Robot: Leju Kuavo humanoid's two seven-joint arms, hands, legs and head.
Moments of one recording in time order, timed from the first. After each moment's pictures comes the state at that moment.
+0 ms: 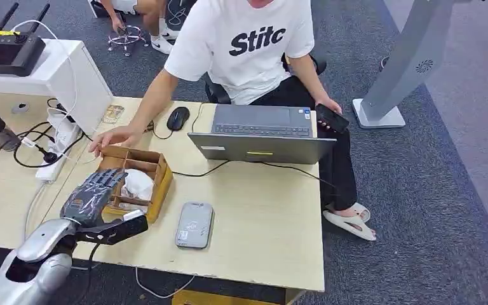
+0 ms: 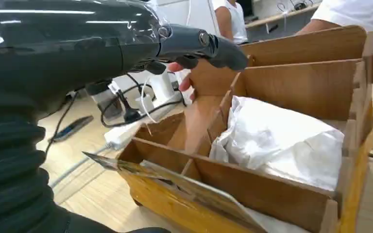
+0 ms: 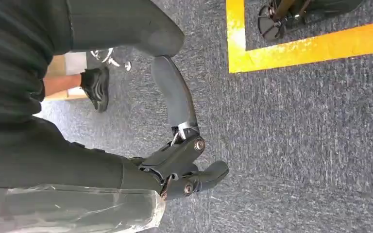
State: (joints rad) left arm -0.17 0.45 -0.34 -1.31 -0.95 -0.21 0.00; right arm -0.05 0.15 -1.19 -0.23 1.22 -0.29 -0.03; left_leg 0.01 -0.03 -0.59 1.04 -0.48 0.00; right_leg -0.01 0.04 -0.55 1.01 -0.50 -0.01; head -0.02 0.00
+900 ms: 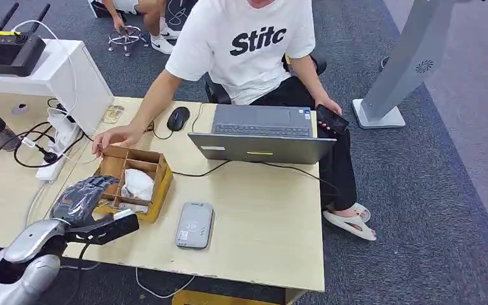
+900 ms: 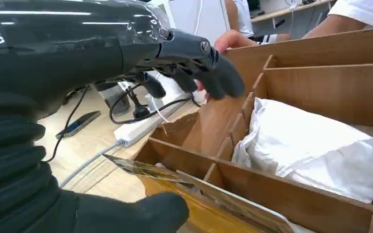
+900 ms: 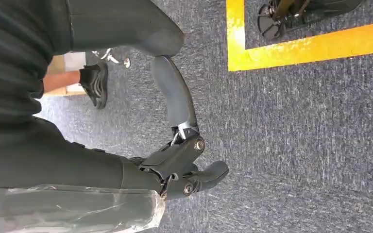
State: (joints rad) left arm -0.16 0.50 -0.34 -1.34 -0.88 -0.21 0.04; right arm -0.06 0.15 -1.19 -0.23 1.24 -0.29 -0.04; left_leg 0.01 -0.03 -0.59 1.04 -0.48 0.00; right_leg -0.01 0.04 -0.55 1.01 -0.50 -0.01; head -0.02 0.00
